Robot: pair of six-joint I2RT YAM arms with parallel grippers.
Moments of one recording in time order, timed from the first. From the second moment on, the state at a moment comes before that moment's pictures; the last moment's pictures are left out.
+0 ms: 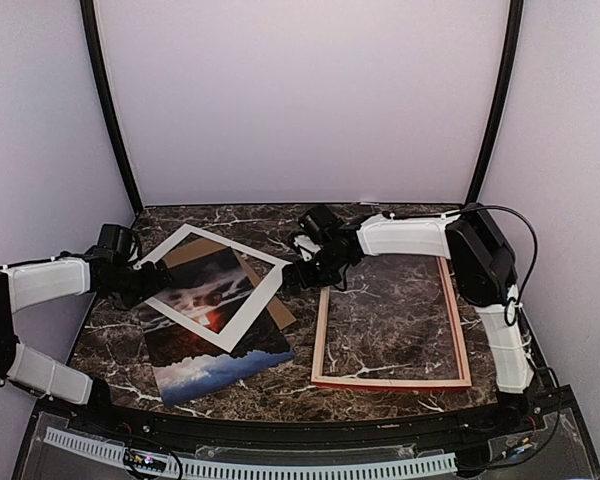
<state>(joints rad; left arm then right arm) -0.10 1.29 0.68 -0.31 0.11 -0.53 0.81 2.24 1.74 -0.54 -0.18 0.32</state>
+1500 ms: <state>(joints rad) -0.10 1.36 0.53 -0.06 0.26 -0.63 0.68 2.44 1.96 -0.37 -0.38 0.55</state>
